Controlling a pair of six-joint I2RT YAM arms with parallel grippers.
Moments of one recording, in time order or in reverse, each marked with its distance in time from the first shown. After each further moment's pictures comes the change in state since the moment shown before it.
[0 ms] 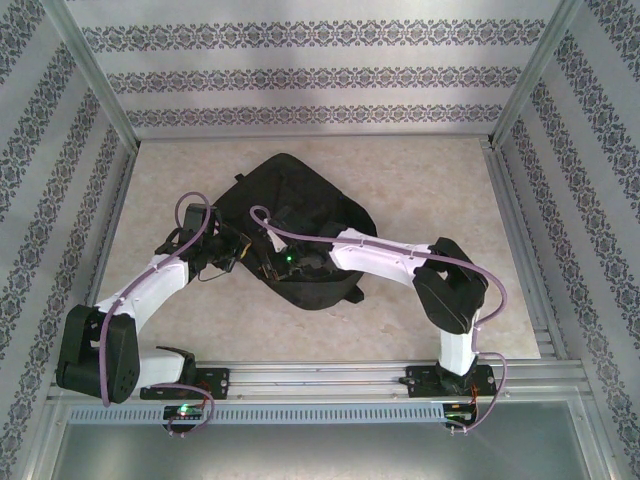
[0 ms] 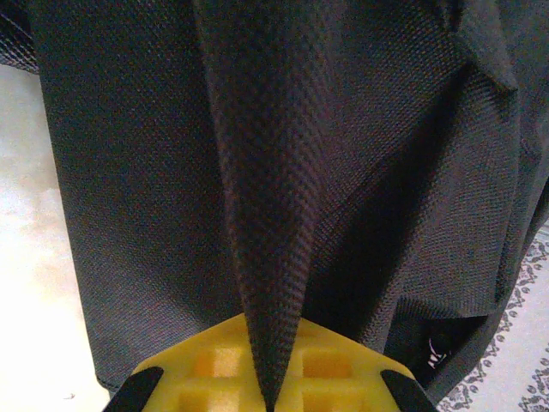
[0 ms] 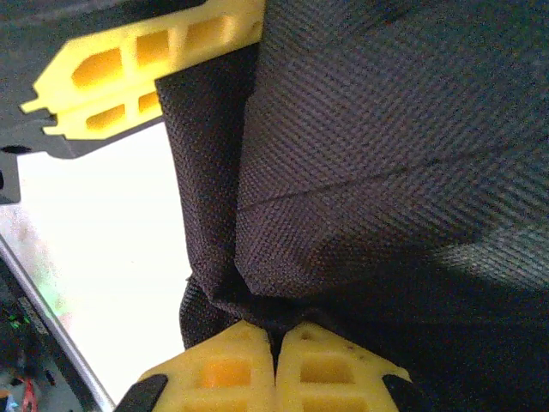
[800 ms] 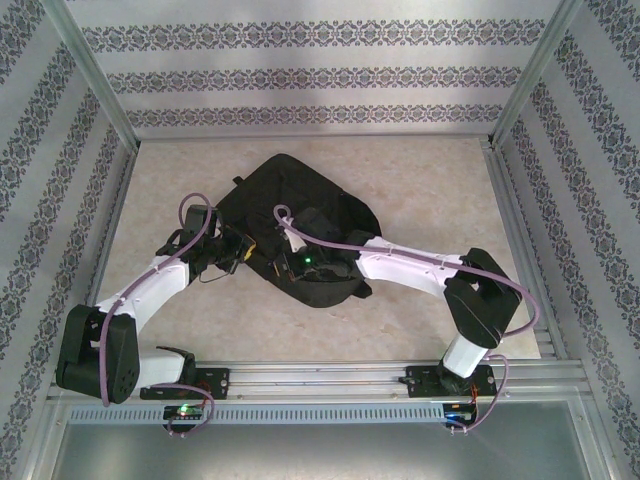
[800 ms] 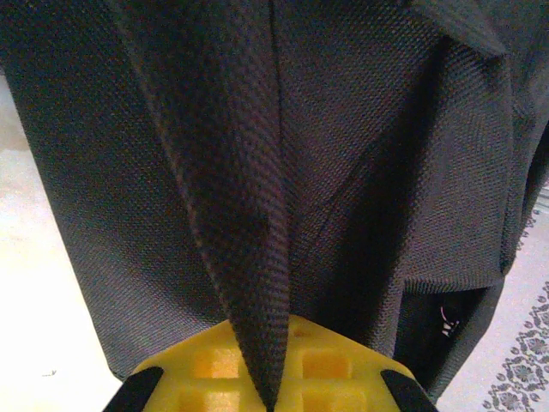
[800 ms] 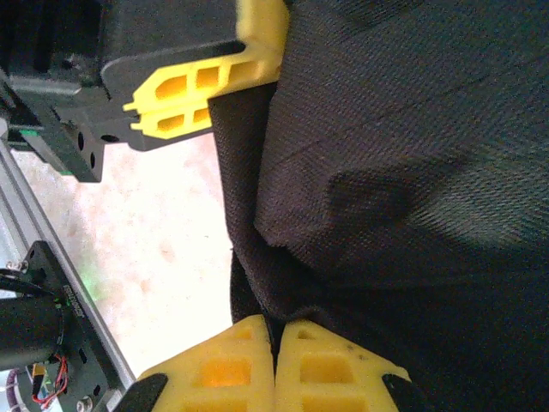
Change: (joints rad) left arm 0.000 0.000 -0.016 0.029 0.074 0.001; right arm -0.046 -0.183 -0.213 0.161 -0.044 -0.006
